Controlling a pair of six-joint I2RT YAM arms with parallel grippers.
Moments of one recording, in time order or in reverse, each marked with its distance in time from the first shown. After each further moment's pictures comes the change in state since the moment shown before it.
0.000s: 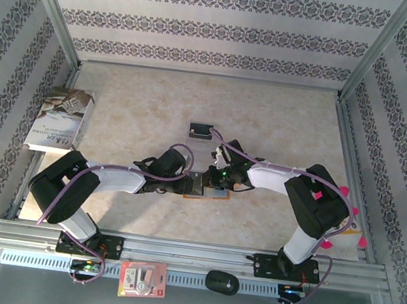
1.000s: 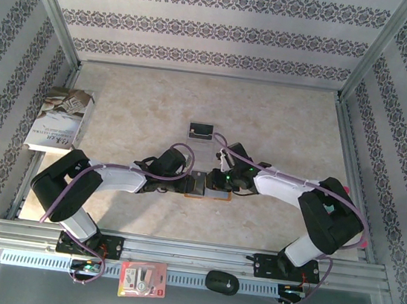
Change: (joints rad) left arm 0.006 0.004 0.001 0.036 0.015 0.000; right arm 0.037 -0.153 -0.054 -0.077 0.173 -0.066
